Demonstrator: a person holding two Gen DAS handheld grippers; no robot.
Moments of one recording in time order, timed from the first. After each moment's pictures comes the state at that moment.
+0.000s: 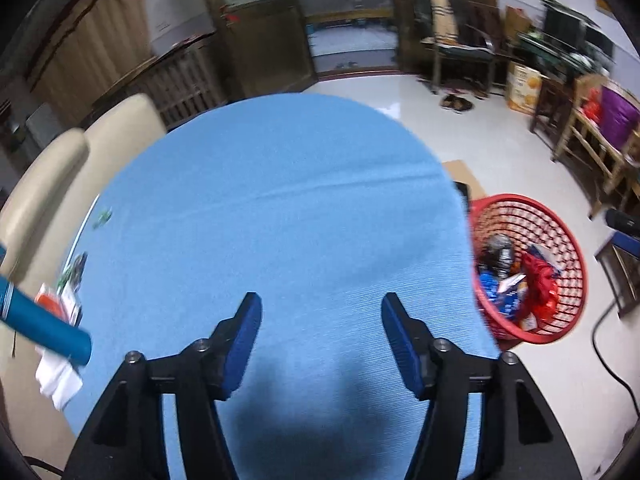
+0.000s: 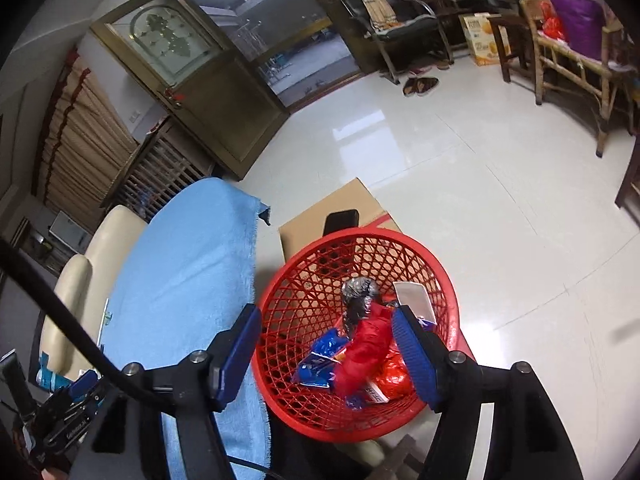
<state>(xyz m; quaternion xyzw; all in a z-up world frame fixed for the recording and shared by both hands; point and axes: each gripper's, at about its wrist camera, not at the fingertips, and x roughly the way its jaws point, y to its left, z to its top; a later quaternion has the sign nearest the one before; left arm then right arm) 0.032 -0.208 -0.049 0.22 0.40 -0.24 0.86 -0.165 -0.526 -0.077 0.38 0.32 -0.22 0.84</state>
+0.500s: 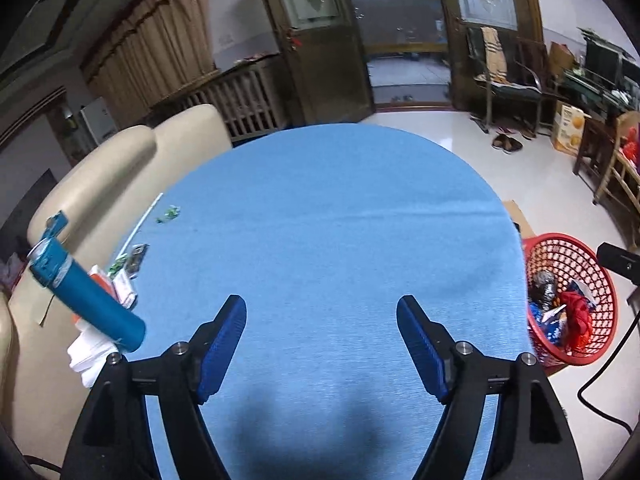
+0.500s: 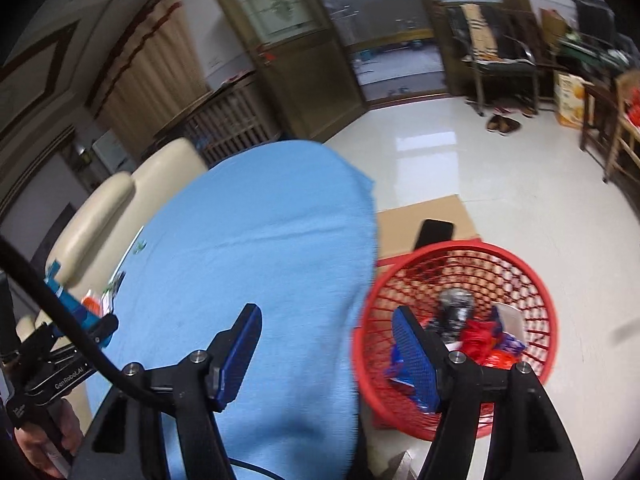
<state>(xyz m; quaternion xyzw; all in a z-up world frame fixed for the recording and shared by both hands) 0.032 -0.153 -0.023 0.19 0.34 -0.16 0.91 -0.084 -0.415 -0.045 0.25 0.34 -0.12 0.90</state>
